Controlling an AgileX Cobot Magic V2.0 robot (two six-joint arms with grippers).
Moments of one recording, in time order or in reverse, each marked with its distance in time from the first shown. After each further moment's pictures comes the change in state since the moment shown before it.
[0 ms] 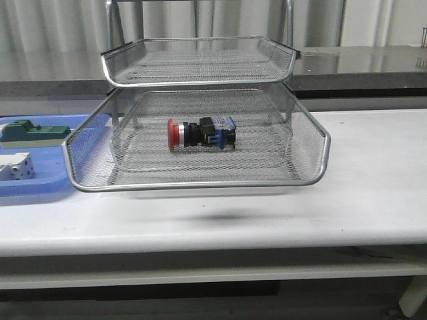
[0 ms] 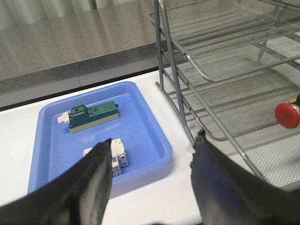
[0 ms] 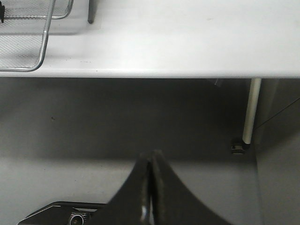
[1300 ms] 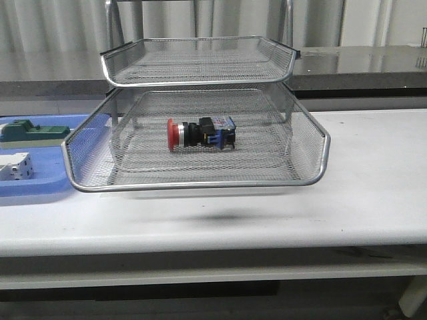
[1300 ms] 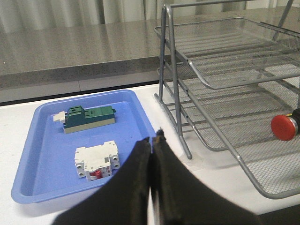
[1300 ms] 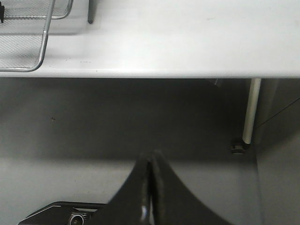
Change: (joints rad) left arm 0.000 -0.114 0.141 -0.089 -0.117 -0.002; right arm 0.000 0.000 0.000 0.000 0.000 0.000
